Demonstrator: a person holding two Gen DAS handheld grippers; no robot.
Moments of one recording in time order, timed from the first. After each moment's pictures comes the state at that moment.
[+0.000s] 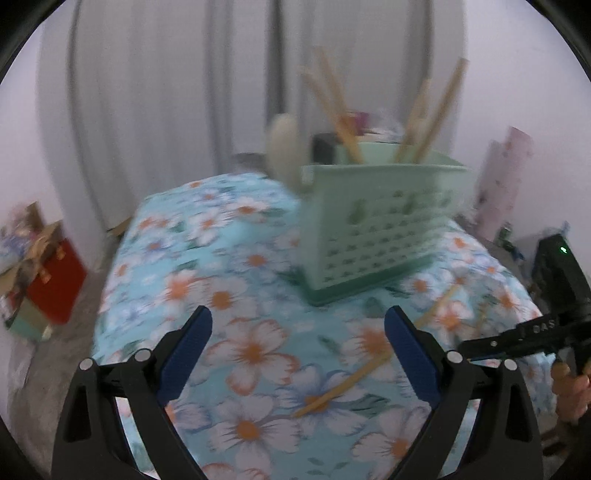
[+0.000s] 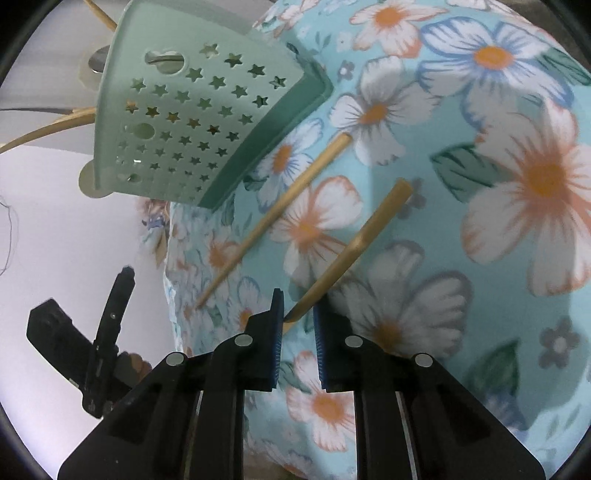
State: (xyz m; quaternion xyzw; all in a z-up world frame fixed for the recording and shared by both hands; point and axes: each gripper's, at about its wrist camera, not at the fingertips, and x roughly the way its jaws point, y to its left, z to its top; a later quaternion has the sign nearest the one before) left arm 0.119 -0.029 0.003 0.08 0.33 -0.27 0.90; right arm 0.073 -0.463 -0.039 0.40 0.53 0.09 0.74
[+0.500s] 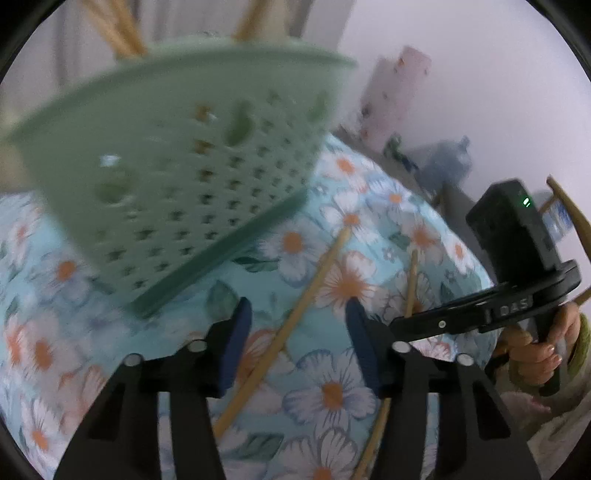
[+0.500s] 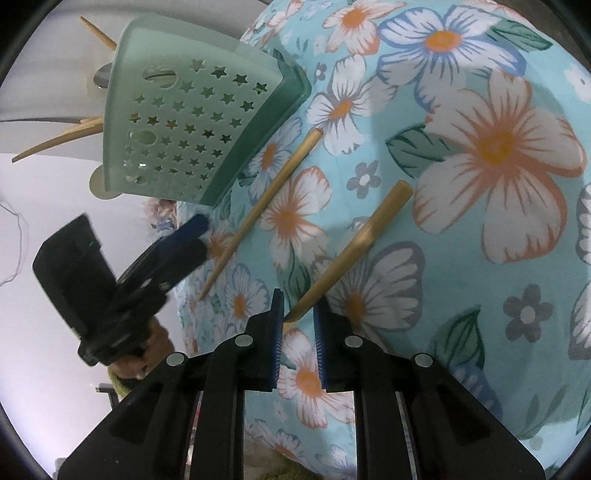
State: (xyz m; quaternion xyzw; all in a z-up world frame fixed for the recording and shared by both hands) left arm 0.154 -0.127 -0.034 0.14 0.45 -0.49 0.74; right arm 0.055 -0.495 -0.042 0.43 0.52 0.10 0.73
